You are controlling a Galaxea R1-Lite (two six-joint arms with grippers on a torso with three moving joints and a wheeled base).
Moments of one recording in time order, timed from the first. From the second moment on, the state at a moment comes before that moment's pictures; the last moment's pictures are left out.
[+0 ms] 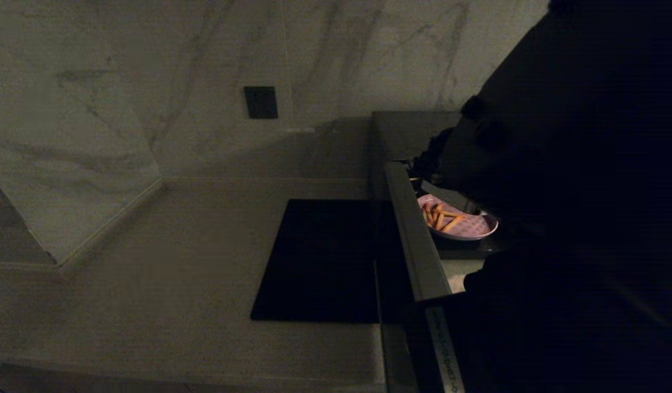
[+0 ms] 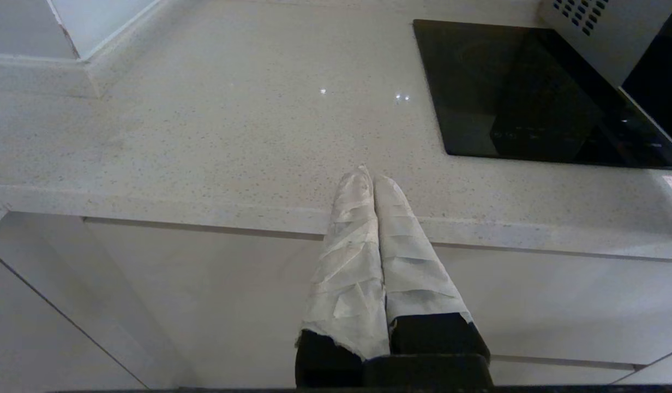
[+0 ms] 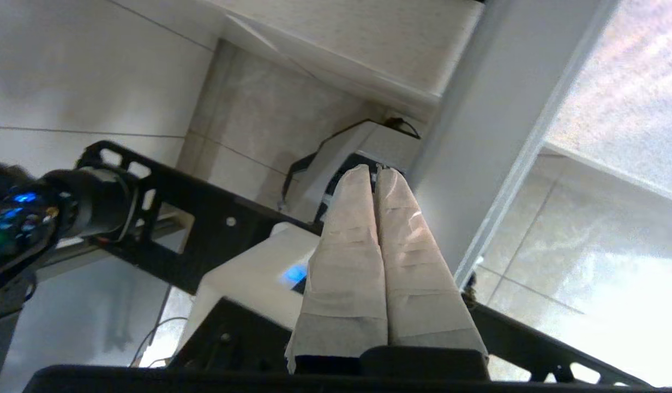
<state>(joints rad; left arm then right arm) 0.00 0.00 0.00 0.00 0.02 -0.07 1.21 1.77 -1.91 1.15 -0.38 0.85</state>
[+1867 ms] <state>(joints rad) 0.00 0.00 0.00 0.00 0.02 -0.07 0.84 1.73 -1.66 1.00 -0.59 0.94</state>
